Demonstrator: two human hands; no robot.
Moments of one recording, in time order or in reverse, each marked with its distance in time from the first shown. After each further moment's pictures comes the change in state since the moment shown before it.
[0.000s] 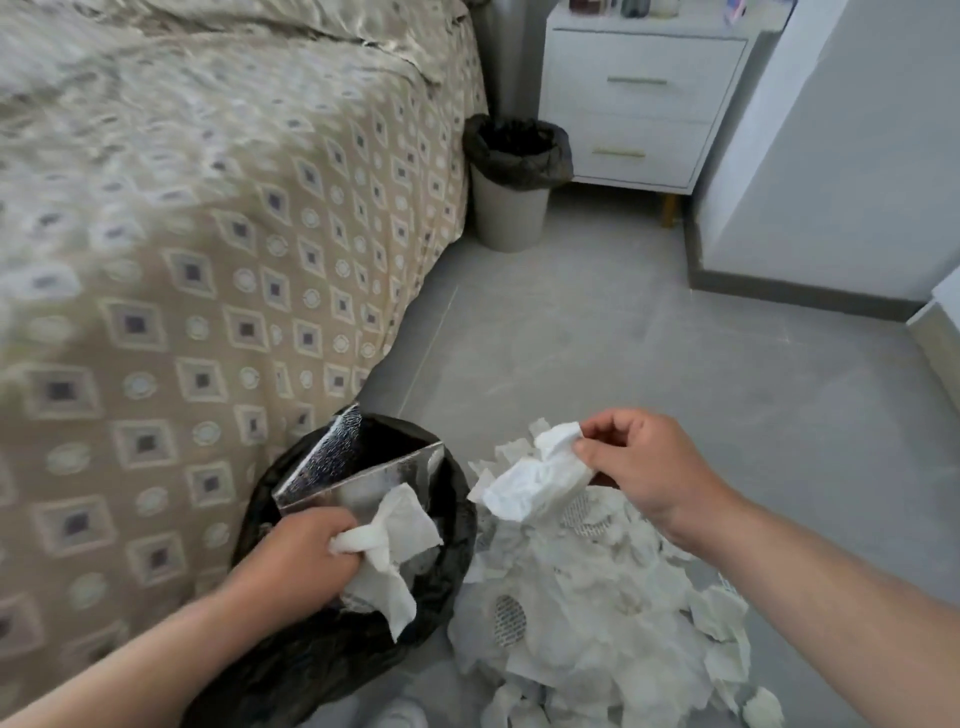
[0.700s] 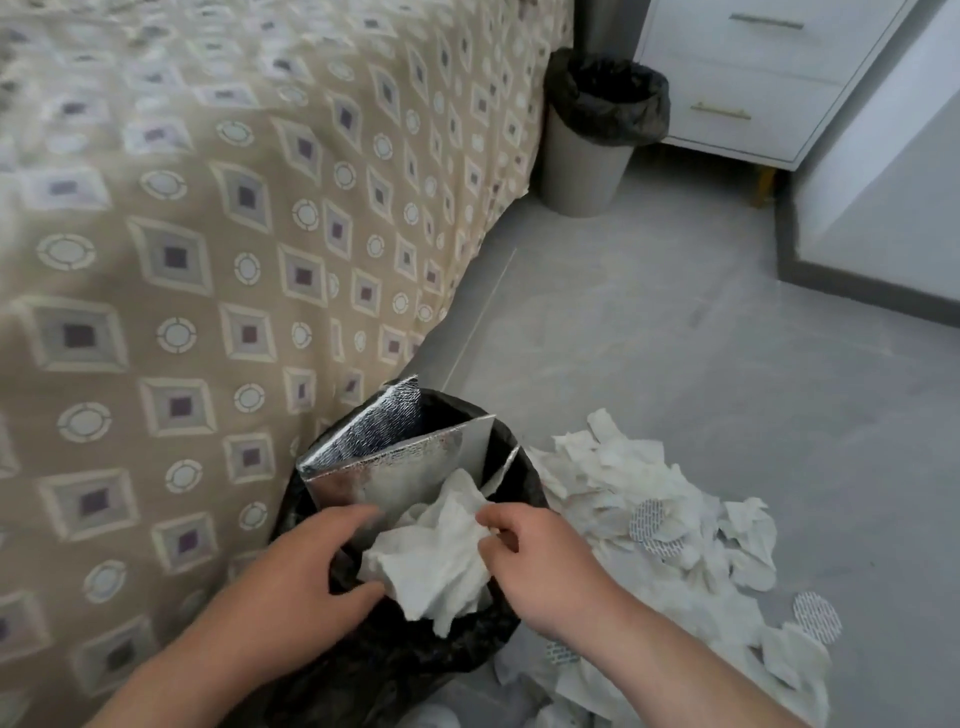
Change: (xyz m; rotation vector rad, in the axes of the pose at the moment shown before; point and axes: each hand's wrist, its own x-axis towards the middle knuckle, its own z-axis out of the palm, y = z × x) left_hand -0.005 -0.067 0.005 -0.059 0.040 0.060; right_hand 0.006 0.061 0.151 -0.684 -0.341 -0.014
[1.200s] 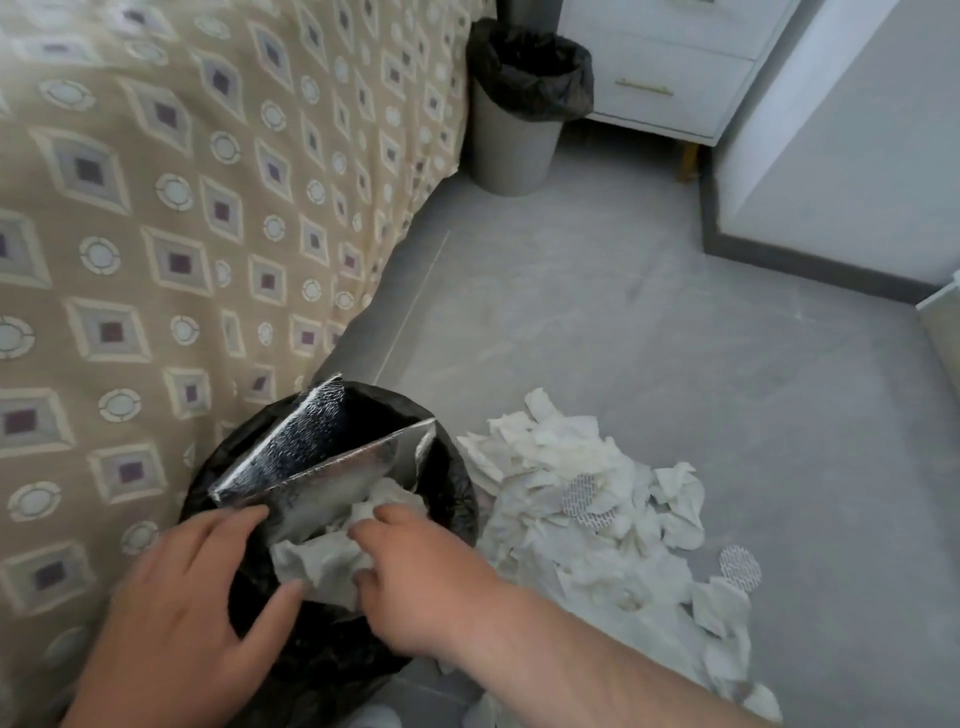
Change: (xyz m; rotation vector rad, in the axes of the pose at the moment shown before) left_hand -0.013 0.025 0.015 0.264 0.332 0.047; right_hand 0.008 0.004 0.024 -0.344 -0.133 -0.274
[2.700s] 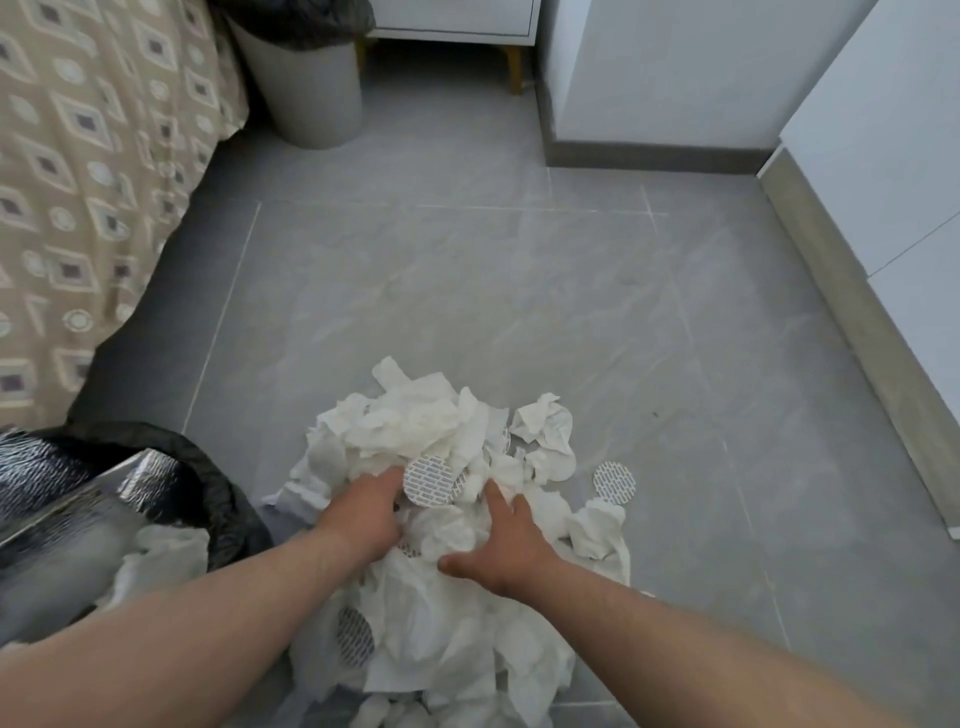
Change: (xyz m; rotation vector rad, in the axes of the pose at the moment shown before) left_hand 0.100 0.186 0.231 0.026 -0.796 0.084; right_hand -0.098 0.259 0.046 0.501 0.080 0.820
